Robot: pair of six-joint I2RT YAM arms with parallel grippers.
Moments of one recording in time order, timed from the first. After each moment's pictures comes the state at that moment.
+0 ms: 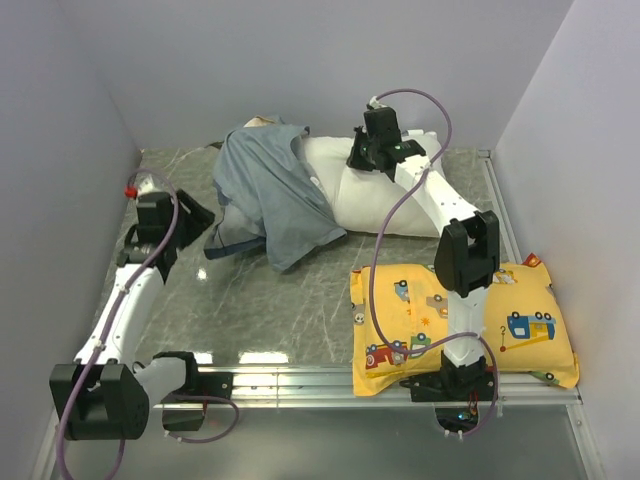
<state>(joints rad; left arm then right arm) 0.01 1.08 0.87 -0.33 0.00 -0.72 0.37 2.04 1.91 -0.50 0.01 0.45</state>
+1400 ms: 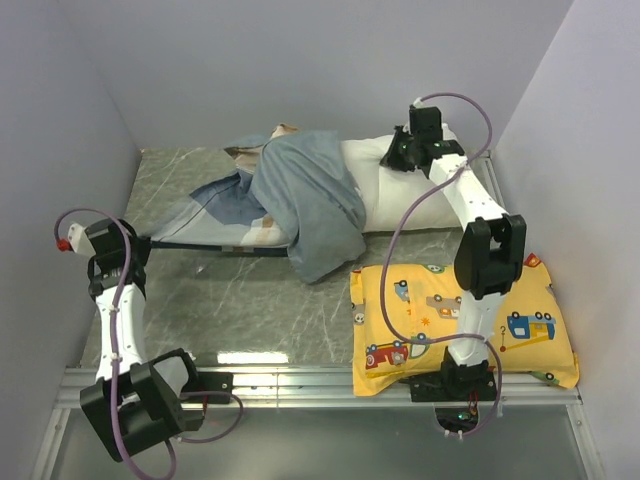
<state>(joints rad) 0.44 0.98 0.69 -0.28 -0.09 -0.92 0.16 1.97 1.81 -0.52 -0.13 0.47</state>
